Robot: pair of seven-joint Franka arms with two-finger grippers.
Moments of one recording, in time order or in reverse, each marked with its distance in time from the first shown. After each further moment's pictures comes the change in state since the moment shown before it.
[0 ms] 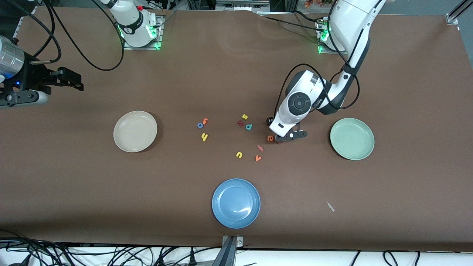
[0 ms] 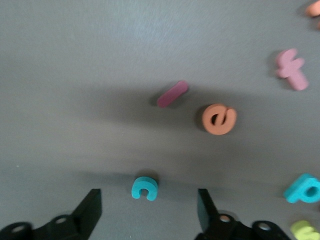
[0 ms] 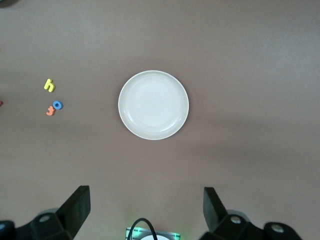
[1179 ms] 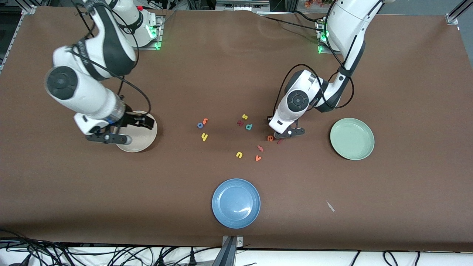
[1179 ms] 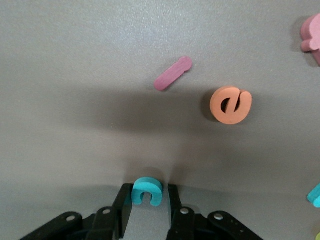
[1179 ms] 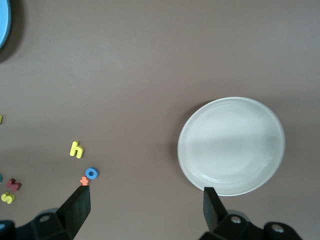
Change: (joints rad) left arm 0.000 0.017 -0.014 -0.052 0.000 0.094 0.000; right arm 0.204 0.193 0.044 -0.266 0.004 0.533 0.485
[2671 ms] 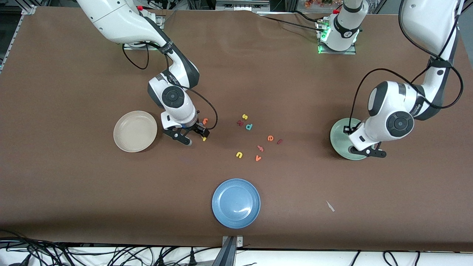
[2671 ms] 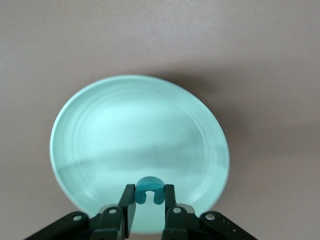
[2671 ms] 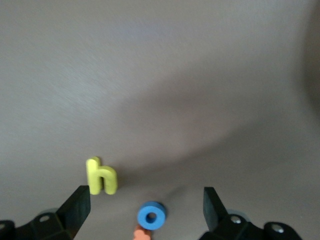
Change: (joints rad) left arm 0.463 -0.108 0.024 0.067 0.206 -0.267 0.651; right arm 0.197 0.292 0.045 -0.178 -0.212 0.495 0.722
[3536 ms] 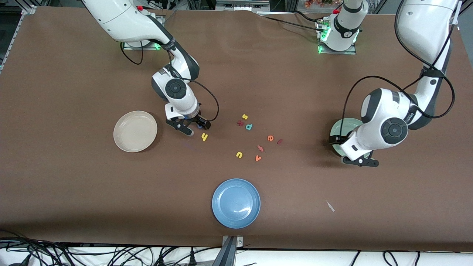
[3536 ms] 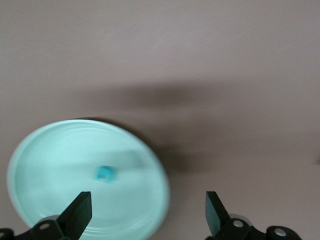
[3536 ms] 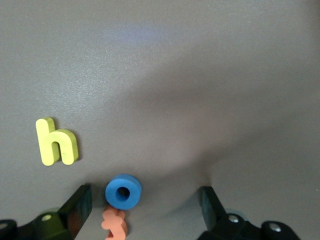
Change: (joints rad) left arm 0.004 0.038 -0.129 0.159 -0.061 -0.060 -0.174; right arm 0.020 -0.015 0.002 -0.119 -0.002 0.118 0.073
